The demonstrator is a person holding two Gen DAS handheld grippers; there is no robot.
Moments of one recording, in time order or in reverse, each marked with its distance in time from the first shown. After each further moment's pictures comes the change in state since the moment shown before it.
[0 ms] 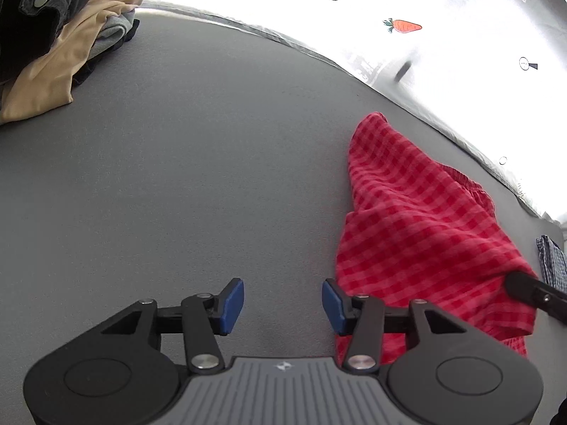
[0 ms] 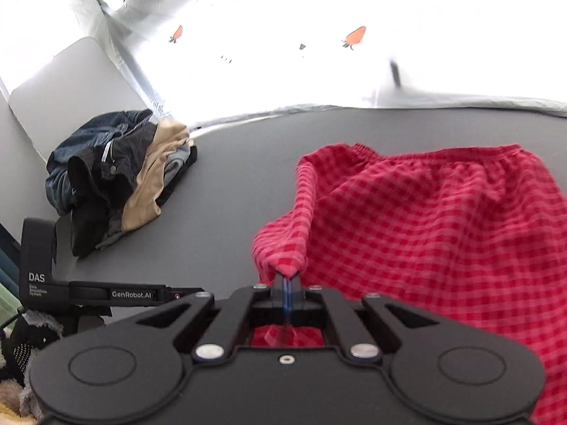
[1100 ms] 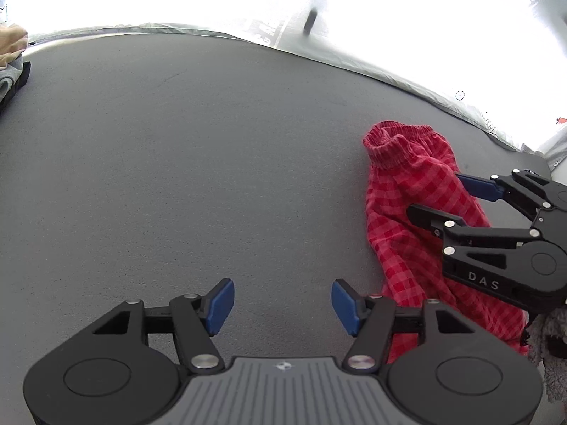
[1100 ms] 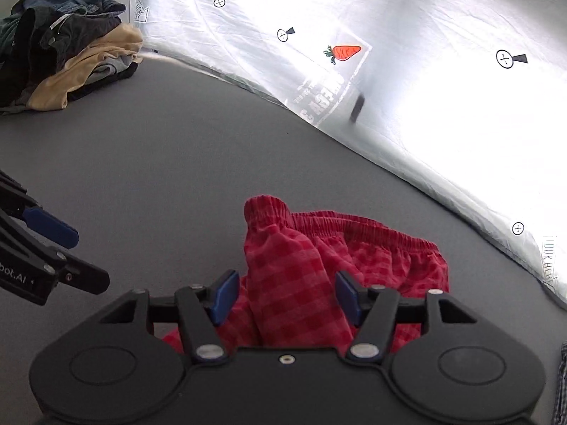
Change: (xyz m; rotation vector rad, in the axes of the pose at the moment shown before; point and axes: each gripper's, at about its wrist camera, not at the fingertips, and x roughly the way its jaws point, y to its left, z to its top) left arm 0.055 -0.103 0.010 0.174 0.066 -0.018; right arm 0.085 -0.034 0.018 -0.589 0.102 -0.323
